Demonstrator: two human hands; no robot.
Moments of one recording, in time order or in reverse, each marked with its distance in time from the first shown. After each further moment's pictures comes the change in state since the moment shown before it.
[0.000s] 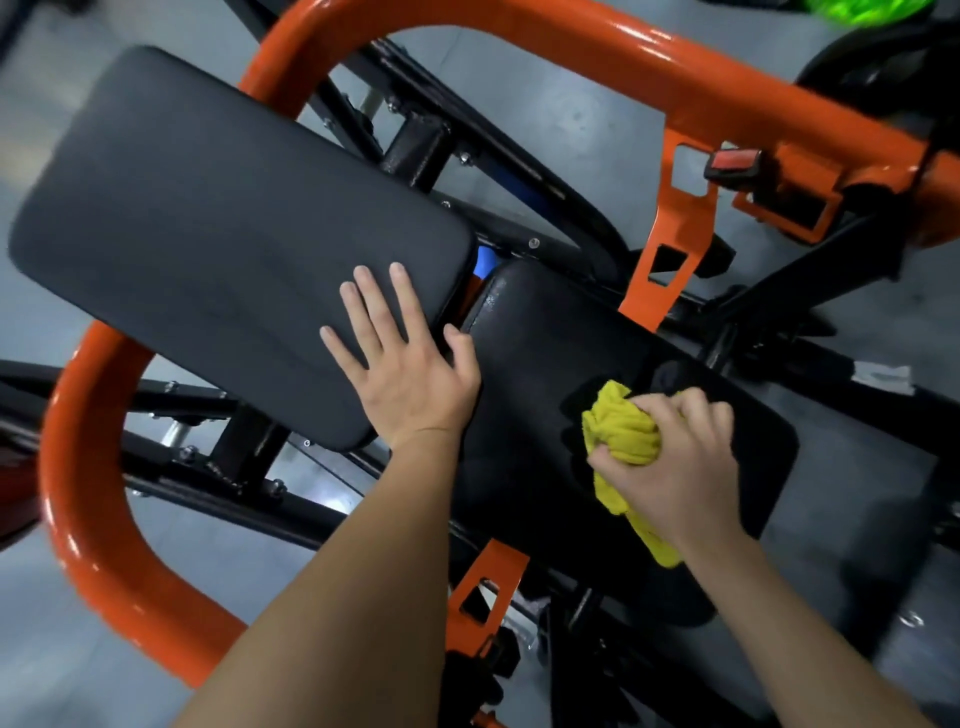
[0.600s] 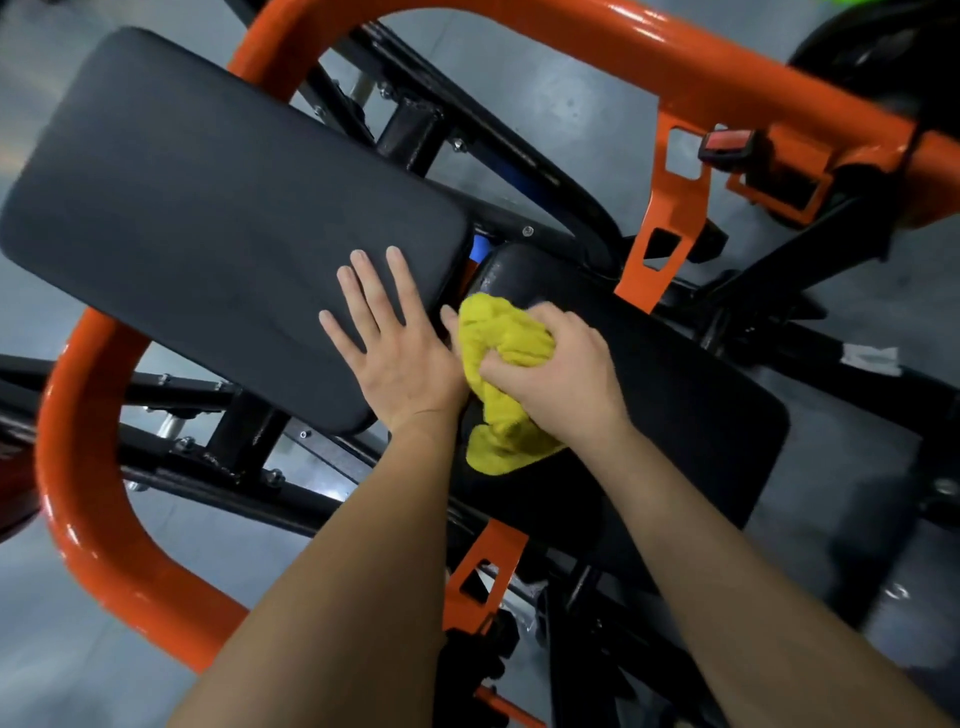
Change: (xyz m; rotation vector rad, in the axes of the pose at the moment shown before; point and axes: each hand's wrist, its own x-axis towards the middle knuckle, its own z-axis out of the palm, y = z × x) left_hand 0.001 -0.006 0.008 0.051 0.037 0.014; right_hand 0.048 -0.108 0.002 0.427 -0.285 0.095
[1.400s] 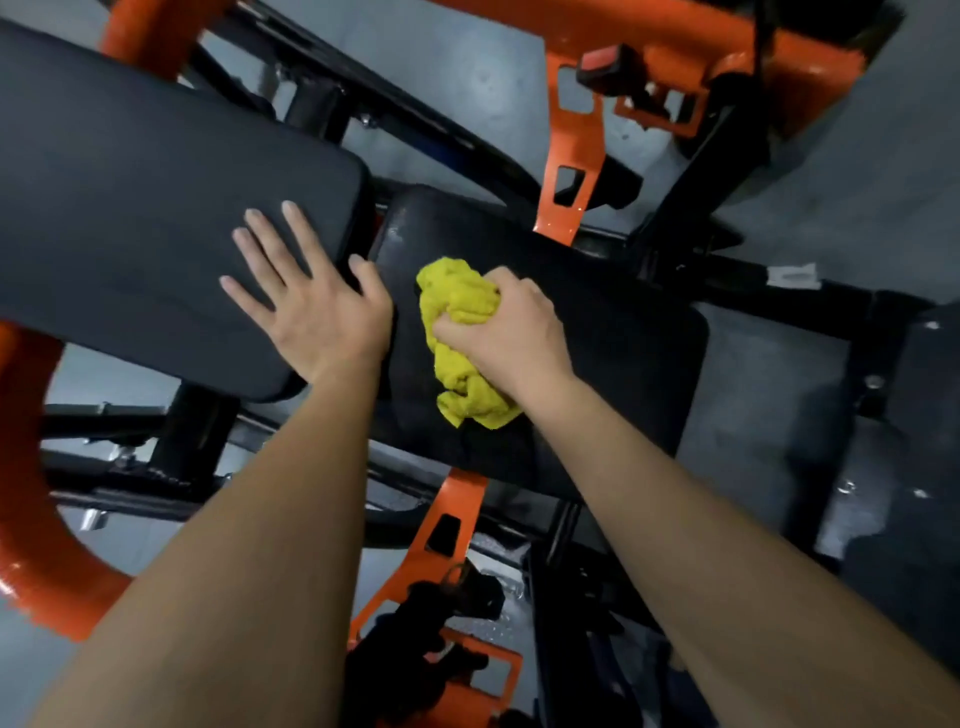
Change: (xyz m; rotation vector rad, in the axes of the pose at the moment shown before) left_hand 0.001 0.002 -0.016 -0.065 -0.095 0.026; right_hand -0.028 0.032 -0.005 0.016 0.072 0.144
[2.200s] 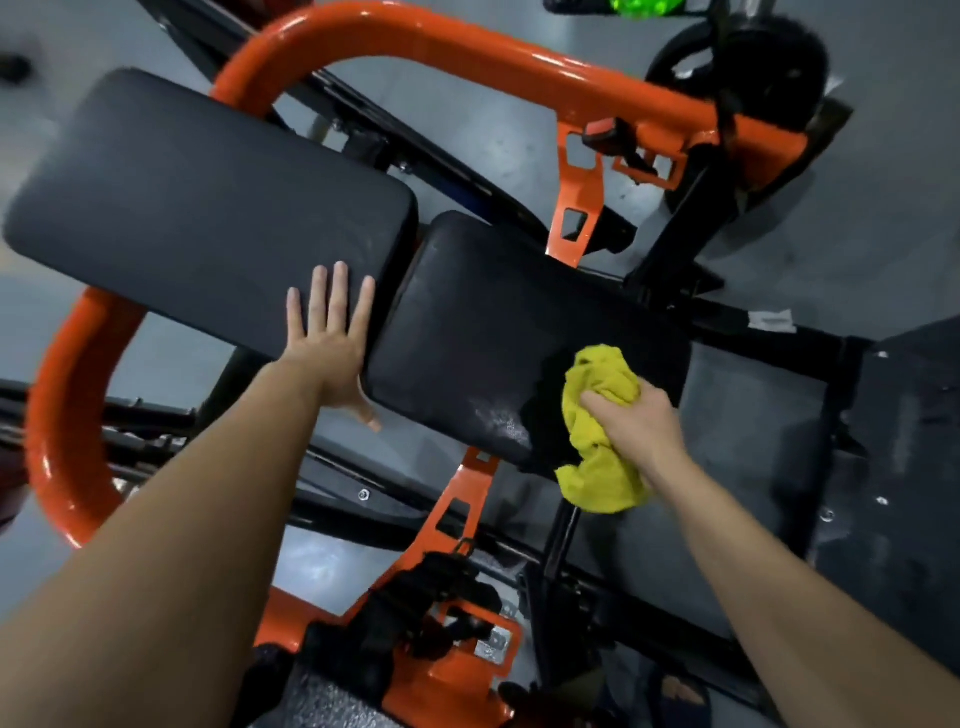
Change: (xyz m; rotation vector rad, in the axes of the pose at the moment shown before) left_hand -0.001 -0.078 -0.062 0.365 -0.769 0.569; right_hand -0.090 0.095 -0.059 0.051 0.105 0.358
